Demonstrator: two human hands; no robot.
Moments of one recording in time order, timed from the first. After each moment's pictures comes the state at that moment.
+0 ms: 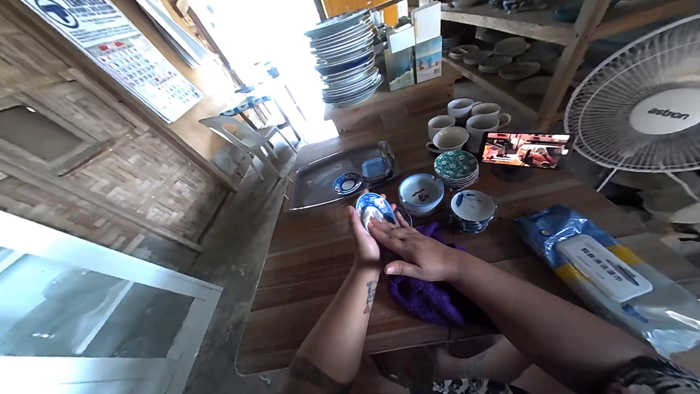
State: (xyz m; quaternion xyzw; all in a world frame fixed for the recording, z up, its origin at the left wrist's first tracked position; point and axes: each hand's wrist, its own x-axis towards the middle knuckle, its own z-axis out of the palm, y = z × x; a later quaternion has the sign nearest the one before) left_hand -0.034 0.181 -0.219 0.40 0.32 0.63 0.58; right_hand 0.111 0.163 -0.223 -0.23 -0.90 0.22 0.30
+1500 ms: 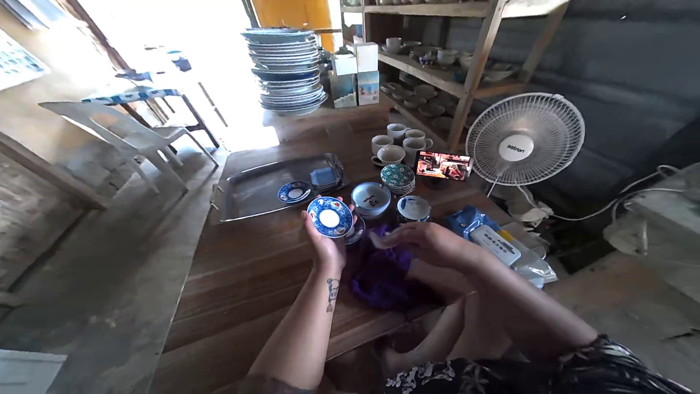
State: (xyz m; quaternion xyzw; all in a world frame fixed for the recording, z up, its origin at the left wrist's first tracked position) left_hand -0.030 0.189 -0.221 0.33 0.25 0.67 0.62; right_hand 0.191 0.107 -0.170 -0.41 -0.86 0.17 0.24
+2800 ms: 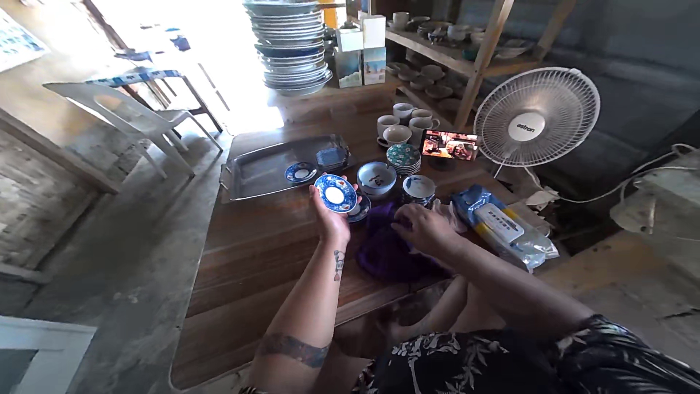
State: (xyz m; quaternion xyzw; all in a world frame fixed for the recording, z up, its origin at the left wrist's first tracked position) left_hand -0.039 0.192 -0.220 0.32 0.27 0.66 0.62; right_hand 0.152 0.097 -0.189 -0.62 -0.74 0.15 0.19
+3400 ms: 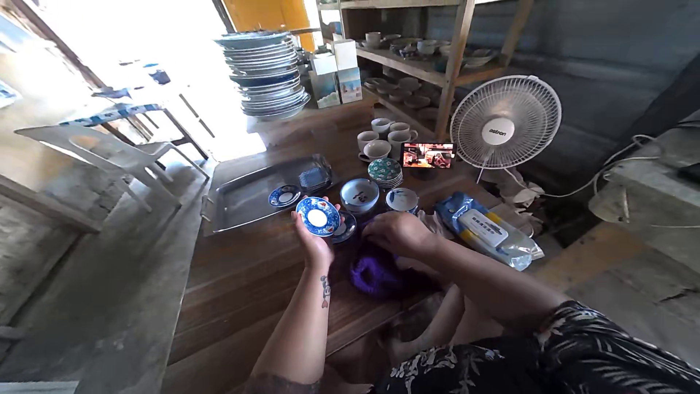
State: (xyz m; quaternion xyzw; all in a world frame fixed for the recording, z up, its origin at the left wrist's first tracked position) left_hand -0.041 0.199 -0.233 0.42 0.25 0.66 0.57; right_hand 0.153 0.124 -0.191 -0.46 -0.85 0.03 0.26
